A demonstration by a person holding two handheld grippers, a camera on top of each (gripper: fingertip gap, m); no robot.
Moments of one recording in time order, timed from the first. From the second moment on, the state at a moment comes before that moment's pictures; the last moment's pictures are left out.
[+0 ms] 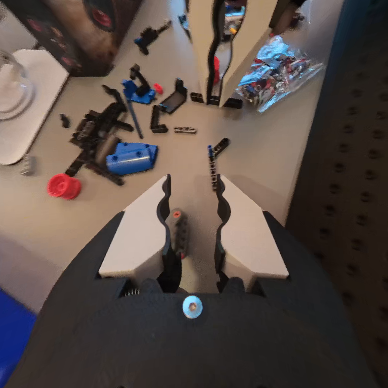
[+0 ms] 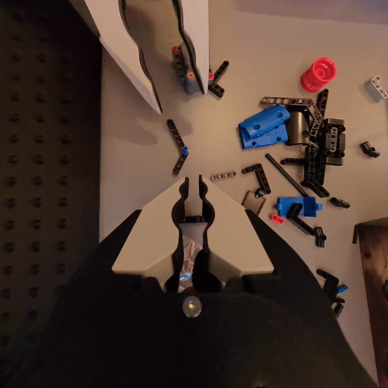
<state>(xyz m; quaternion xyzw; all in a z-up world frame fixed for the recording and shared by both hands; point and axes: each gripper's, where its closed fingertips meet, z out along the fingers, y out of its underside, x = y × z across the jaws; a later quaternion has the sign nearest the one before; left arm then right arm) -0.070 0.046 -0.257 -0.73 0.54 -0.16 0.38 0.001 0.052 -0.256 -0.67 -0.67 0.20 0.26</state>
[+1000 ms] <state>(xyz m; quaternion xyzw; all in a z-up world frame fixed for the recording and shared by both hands) -0.134 0.062 -0.271 -0.73 0.58 -0.07 0.36 0.003 0.064 -0.243 -0.67 -0.62 0.26 0.32</state>
